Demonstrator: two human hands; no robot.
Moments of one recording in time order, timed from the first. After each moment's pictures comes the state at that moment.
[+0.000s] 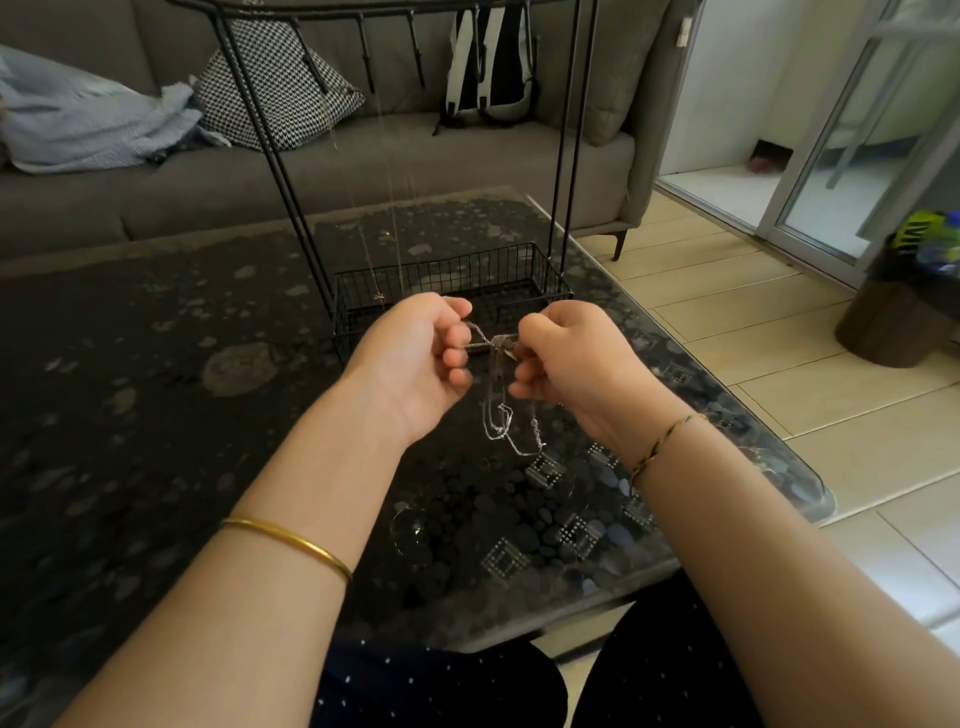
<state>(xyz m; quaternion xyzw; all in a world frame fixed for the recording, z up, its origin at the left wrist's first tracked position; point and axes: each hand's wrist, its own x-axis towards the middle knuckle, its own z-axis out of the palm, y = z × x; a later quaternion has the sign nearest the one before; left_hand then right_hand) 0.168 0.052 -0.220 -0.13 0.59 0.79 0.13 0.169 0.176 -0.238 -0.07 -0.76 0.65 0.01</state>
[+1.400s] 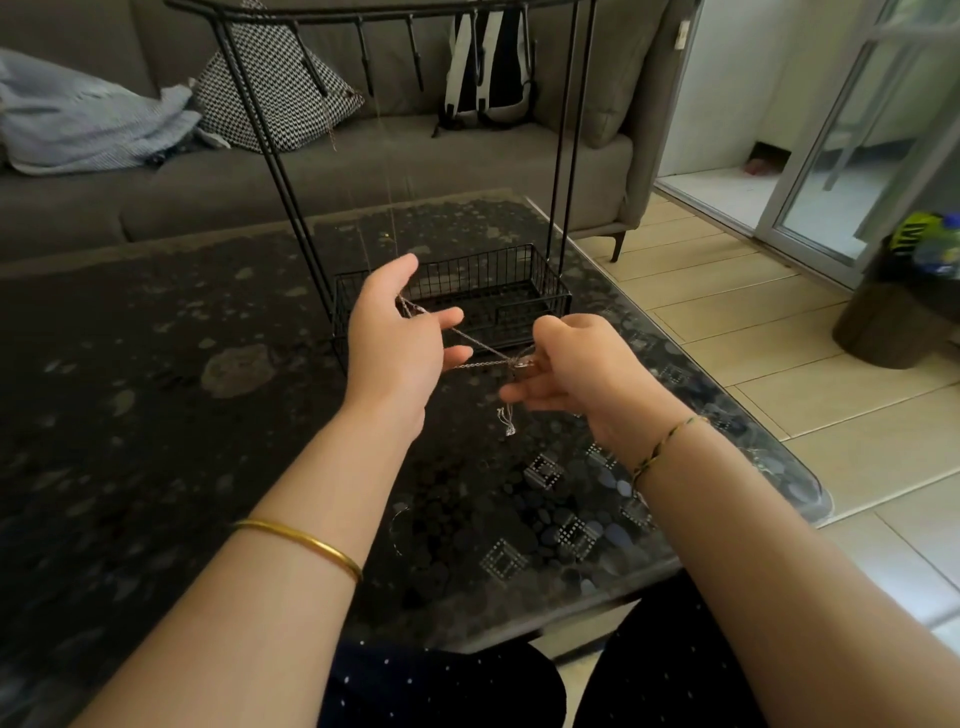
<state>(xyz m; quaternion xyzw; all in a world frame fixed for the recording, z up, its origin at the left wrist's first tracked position) 0.165 0.058 -0.227 -0.09 0.71 0.69 -0.11 0.167 0.183 -0.239 -0.13 -0.75 0.65 -0.06</state>
